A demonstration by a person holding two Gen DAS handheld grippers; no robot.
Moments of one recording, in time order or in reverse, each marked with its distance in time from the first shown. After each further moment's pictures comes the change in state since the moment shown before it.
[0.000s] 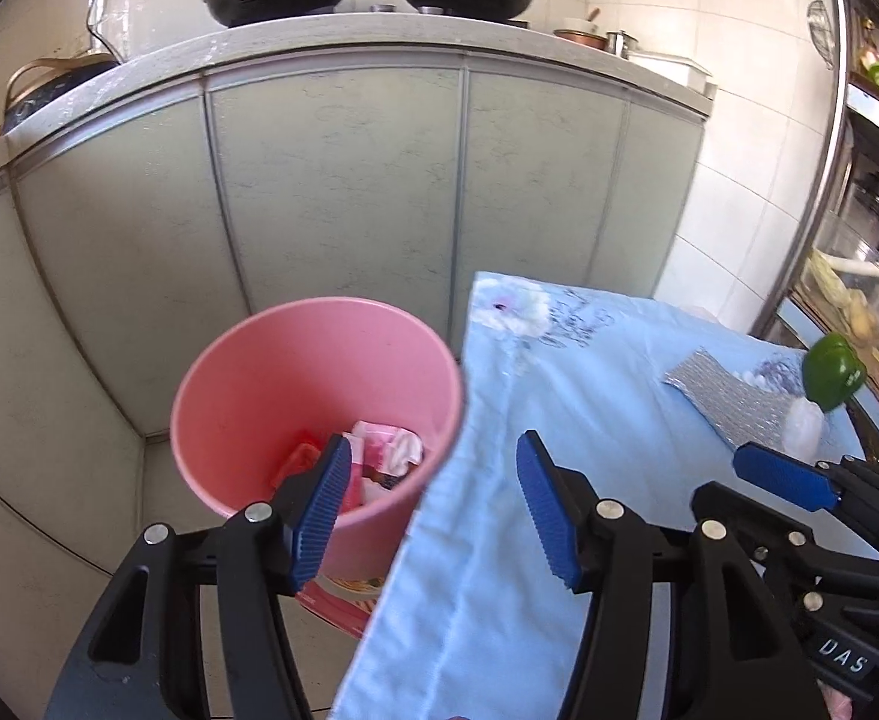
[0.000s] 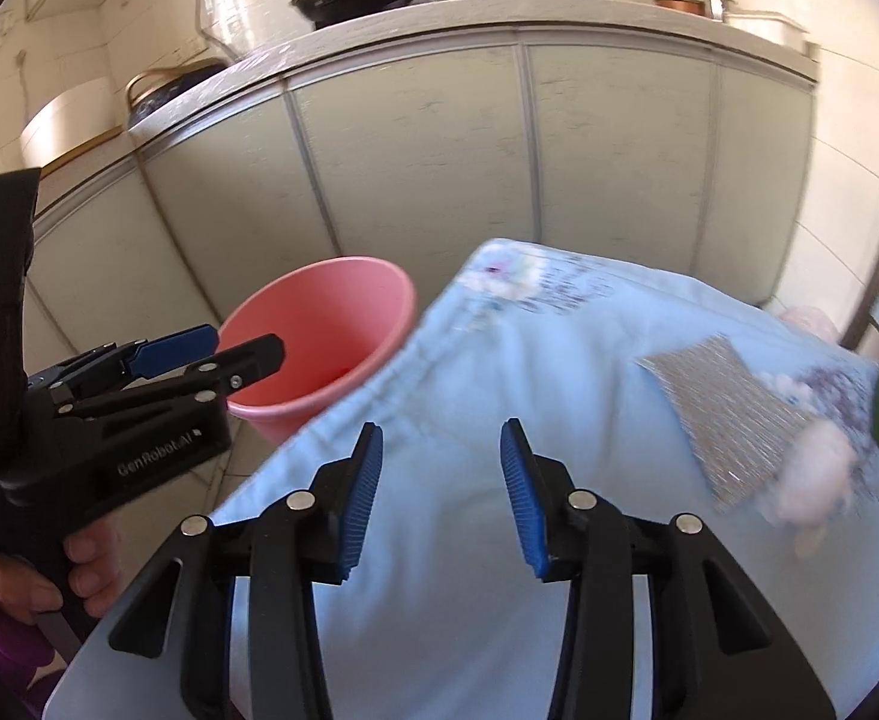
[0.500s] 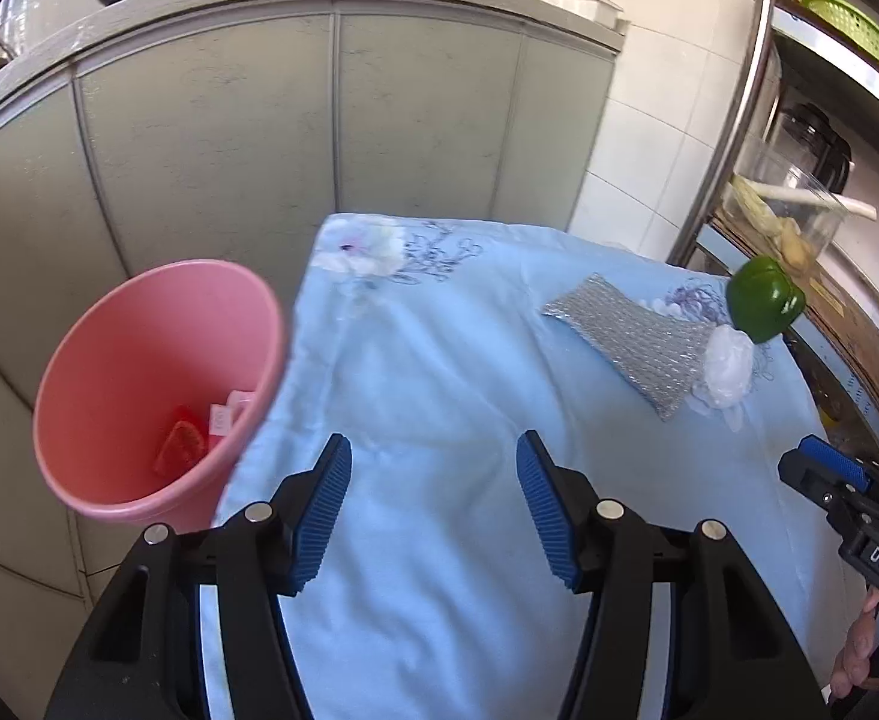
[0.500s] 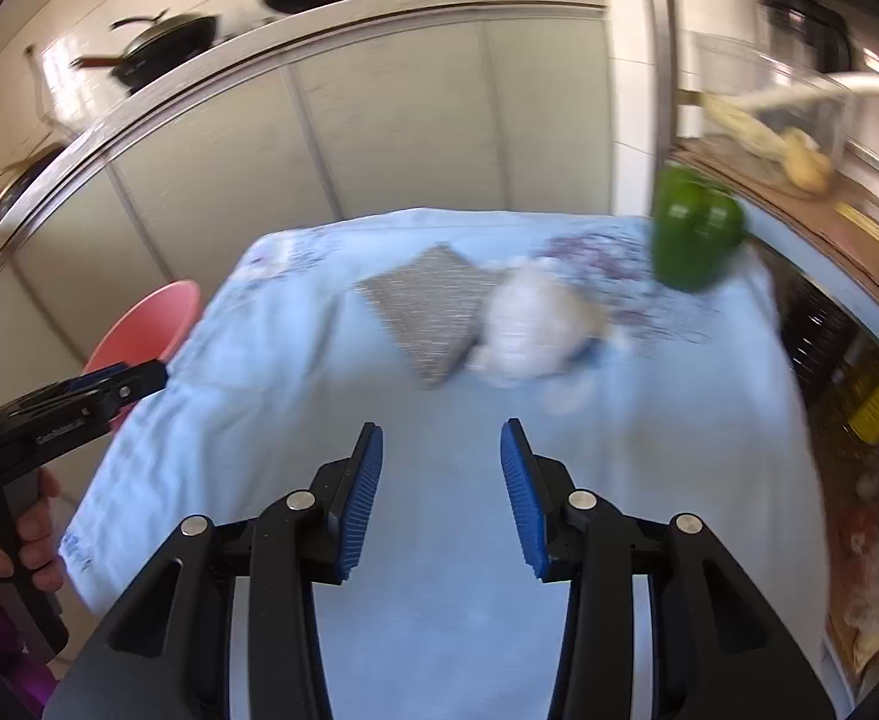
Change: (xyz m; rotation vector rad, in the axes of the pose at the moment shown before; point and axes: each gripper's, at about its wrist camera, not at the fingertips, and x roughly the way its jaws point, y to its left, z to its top) left arm 0.036 -0.072 -0.012 0.103 0.116 -0.186; right arm -0.063 -0.124 -0.067 0.288 -0.023 -0.265
